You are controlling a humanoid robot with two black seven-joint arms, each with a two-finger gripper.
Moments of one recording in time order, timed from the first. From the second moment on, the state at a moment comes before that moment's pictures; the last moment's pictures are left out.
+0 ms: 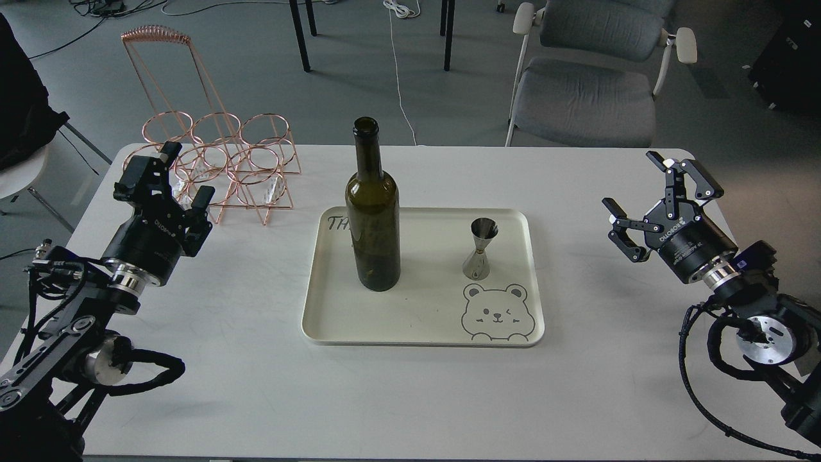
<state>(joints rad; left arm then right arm) -0.15 0.41 -1.18 -1.24 0.74 -0.12 -0.42 0.40 -0.54 0.79 0.97 -0.18 0.49 0.39</state>
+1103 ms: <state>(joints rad) -0.14 0.42 -1.19 -1.27 0.72 -0.16 -0.49 0.30 -0.73 0.62 1.27 -1.79 -0.28 0.49</state>
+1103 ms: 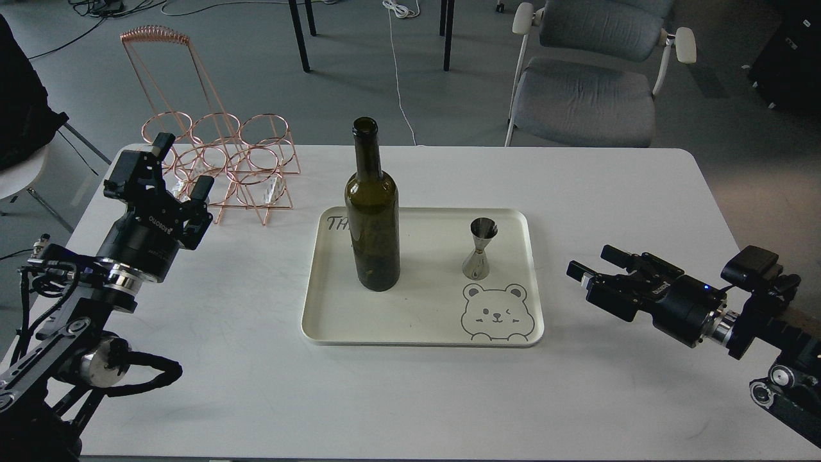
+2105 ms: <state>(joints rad) -0.15 0.42 -1.19 -1.30 0.72 -0.16 -0.49 0.54 -0.18 0.53 0.72 -2.09 -0.49 0.49</state>
